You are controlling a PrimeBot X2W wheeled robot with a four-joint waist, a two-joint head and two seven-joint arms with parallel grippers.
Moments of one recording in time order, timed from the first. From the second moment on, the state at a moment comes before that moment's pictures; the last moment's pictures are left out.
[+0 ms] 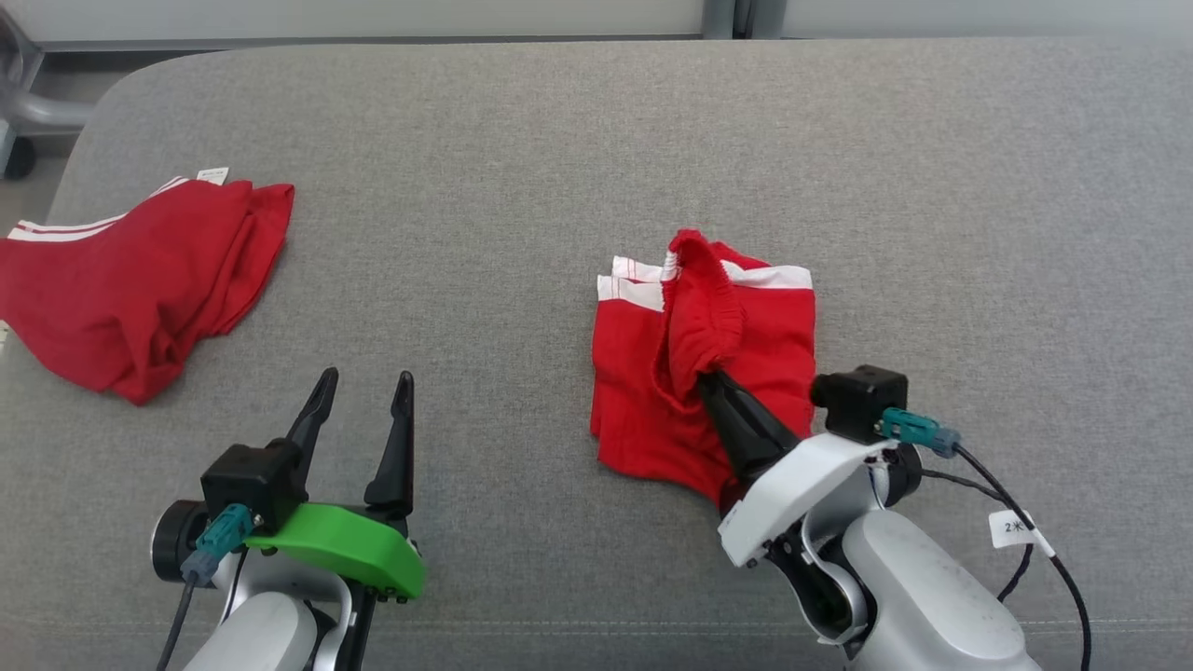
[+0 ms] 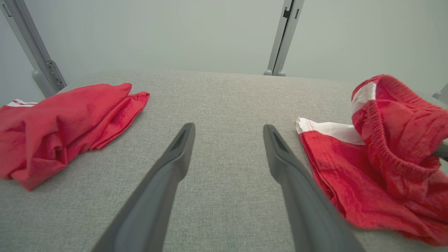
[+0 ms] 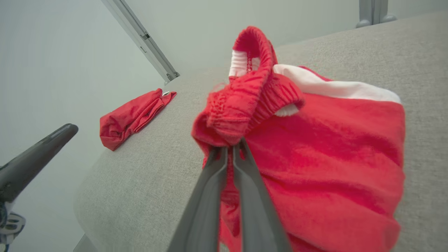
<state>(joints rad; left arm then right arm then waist) -0.25 0.40 -0.58 0.13 -0.66 0.25 -0.22 -0.35 -0.08 0.47 0.35 0.60 0.13 -0.14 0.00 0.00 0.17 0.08</state>
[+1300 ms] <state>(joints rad) -0.18 0.44 -0.52 0.10 -0.67 0.30 -0.25 -0.07 -0.09 0.03 0.14 0.22 0.13 -0.20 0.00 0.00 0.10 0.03</state>
